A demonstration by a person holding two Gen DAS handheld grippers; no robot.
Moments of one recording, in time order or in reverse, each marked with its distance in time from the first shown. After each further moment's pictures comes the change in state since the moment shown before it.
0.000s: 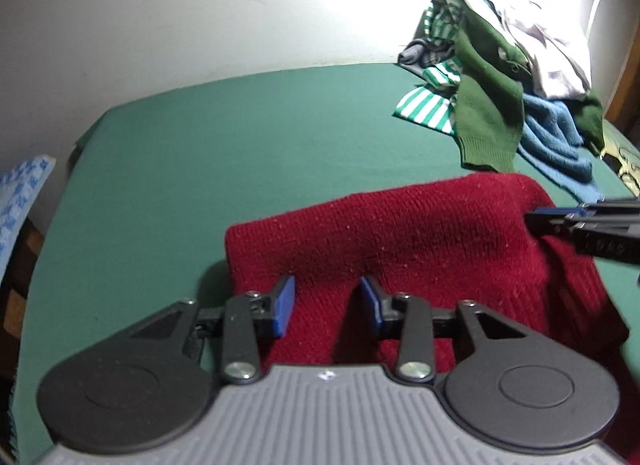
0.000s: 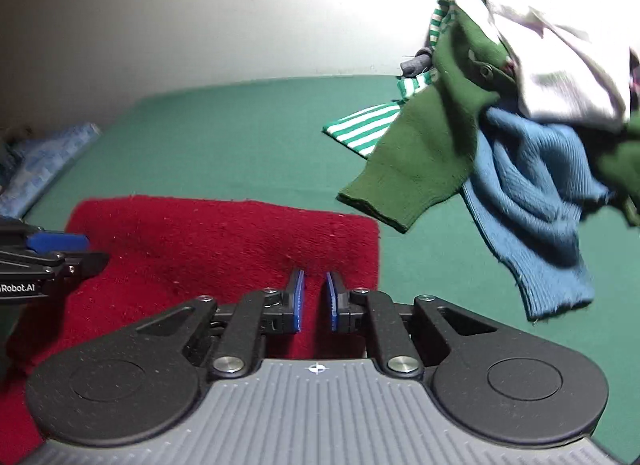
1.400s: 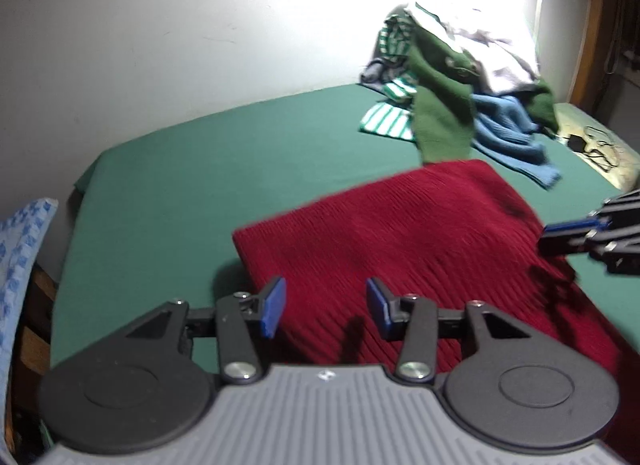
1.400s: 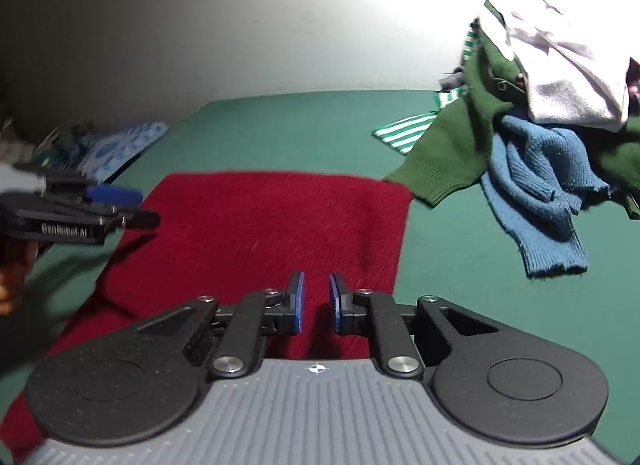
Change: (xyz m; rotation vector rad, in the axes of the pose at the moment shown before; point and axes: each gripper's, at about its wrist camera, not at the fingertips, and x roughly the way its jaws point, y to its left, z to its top) left arm -0.052 0.005 -0.024 0.108 -0.077 -0.057; right arm -0.070 0.016 -0.044 -0.093 -0.016 0.130
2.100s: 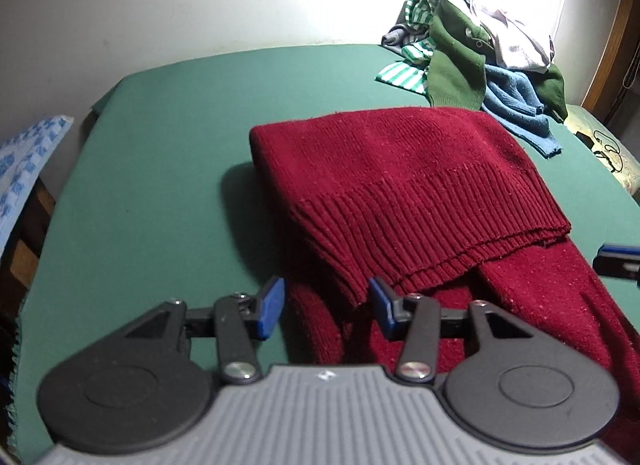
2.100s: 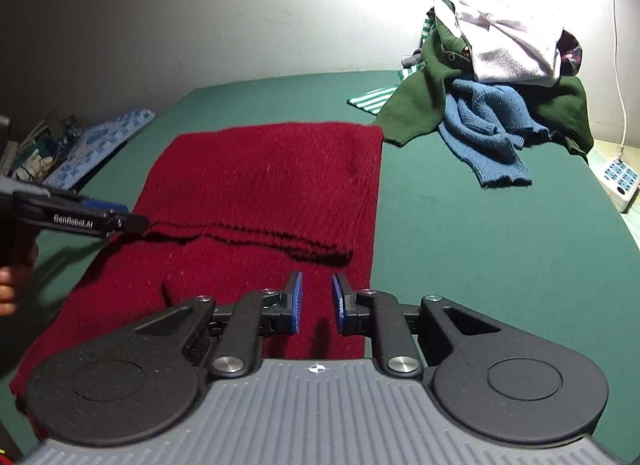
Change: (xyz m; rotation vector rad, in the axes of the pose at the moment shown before) left arm -0.012 -0.001 -0.050 -0.134 0.078 0.016; right arm -0.055 0.026 -0.054 0.071 -0.007 -0.115
